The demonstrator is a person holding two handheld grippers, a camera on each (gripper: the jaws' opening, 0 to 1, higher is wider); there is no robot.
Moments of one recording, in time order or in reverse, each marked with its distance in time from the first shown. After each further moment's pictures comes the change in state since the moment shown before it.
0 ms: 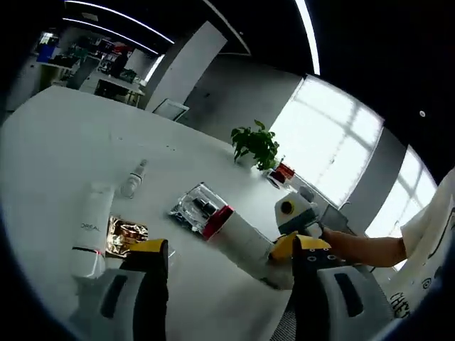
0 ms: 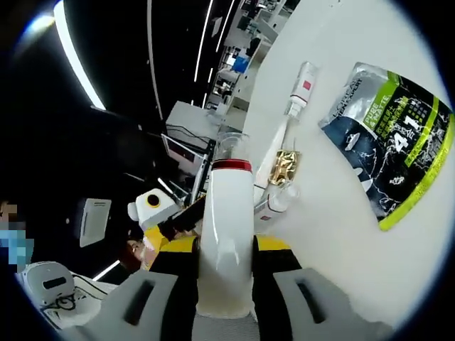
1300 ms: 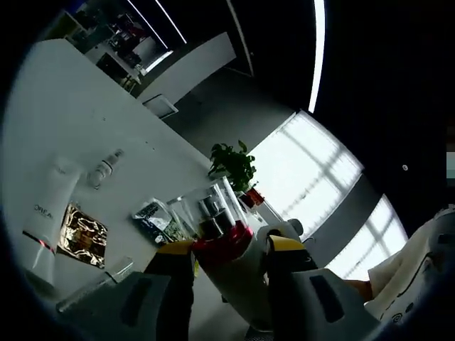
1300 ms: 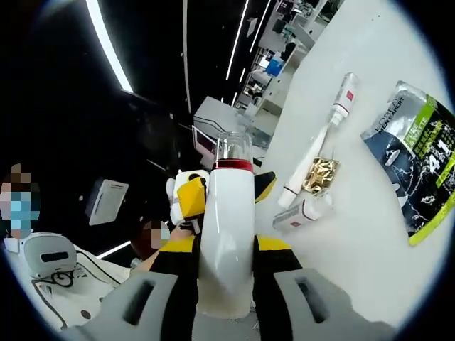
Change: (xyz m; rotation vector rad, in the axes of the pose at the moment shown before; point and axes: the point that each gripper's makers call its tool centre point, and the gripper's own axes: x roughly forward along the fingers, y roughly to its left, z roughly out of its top) left arm 0.022 -0.020 0.010 -0.181 -0.052 -0.168; right arm 0.009 0.029 -0.004 -0.140 0.003 0.121
